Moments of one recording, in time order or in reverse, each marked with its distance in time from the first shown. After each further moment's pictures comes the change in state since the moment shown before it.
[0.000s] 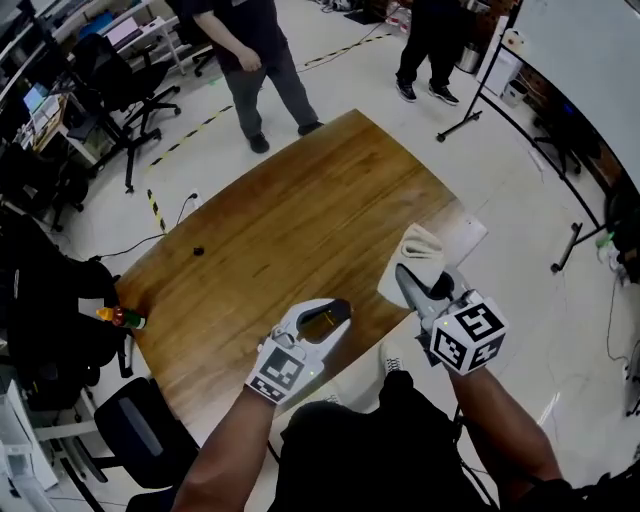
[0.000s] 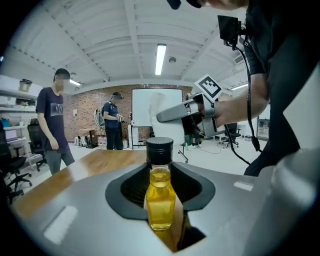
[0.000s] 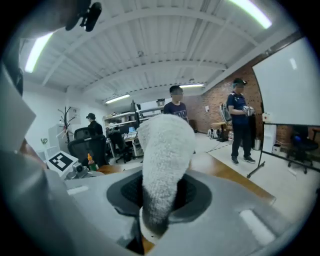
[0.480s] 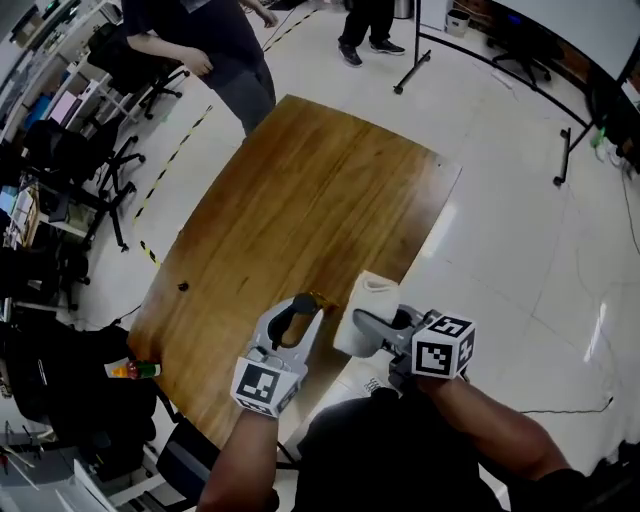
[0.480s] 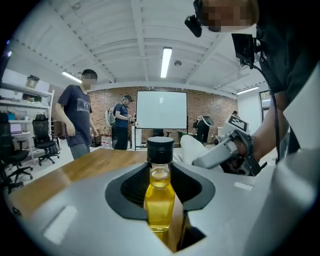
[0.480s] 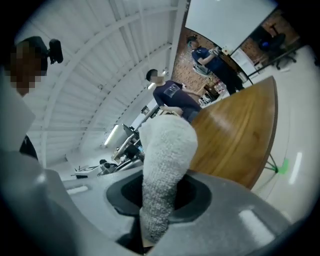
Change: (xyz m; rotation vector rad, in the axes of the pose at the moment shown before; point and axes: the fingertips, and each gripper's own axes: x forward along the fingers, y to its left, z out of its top) left arm -0.007 0.011 0.011 -0.072 -0.035 0.036; right arm -0.013 0.062 -0.120 0.678 -0.043 0.188
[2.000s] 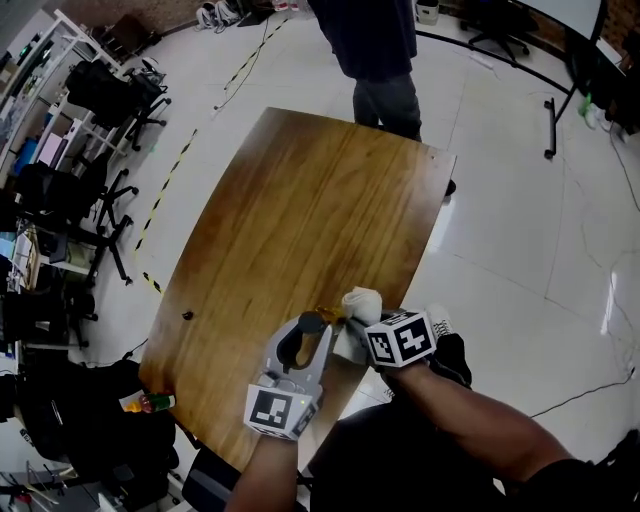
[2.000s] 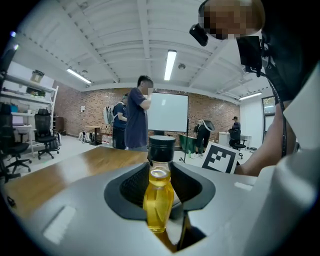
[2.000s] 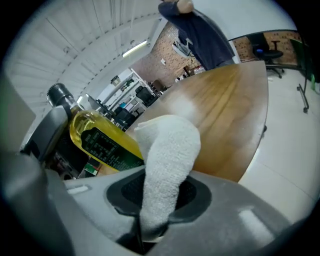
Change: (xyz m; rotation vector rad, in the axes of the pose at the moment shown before) left arm 0.013 -0.017 -0.008 -0.047 -0.018 0.005; right arm 0.043 -0.097 -0.079 -0.016 0.310 -0.402
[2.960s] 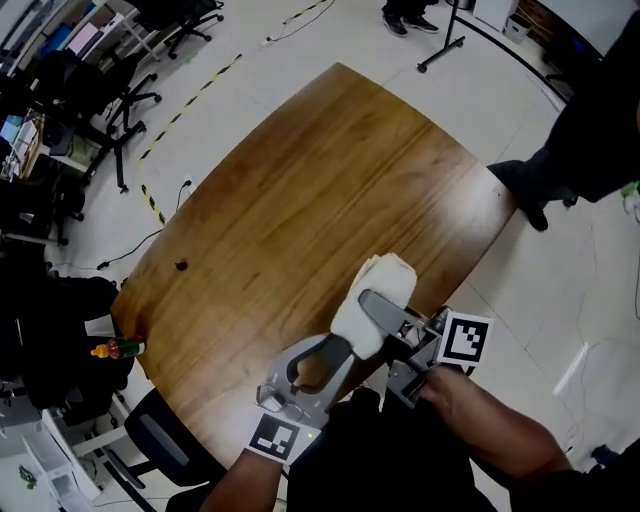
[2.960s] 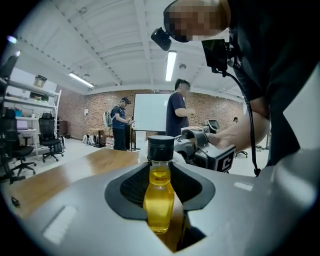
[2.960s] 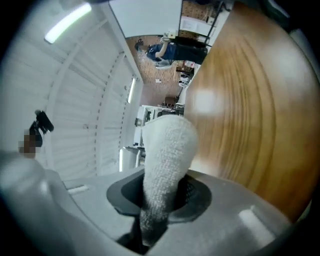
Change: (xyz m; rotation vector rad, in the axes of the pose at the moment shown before) left arm -0.005 -0.008 0.000 0.034 0.015 0.031; right arm -0.050 0.065 0.133 0.500 -0.200 0.657
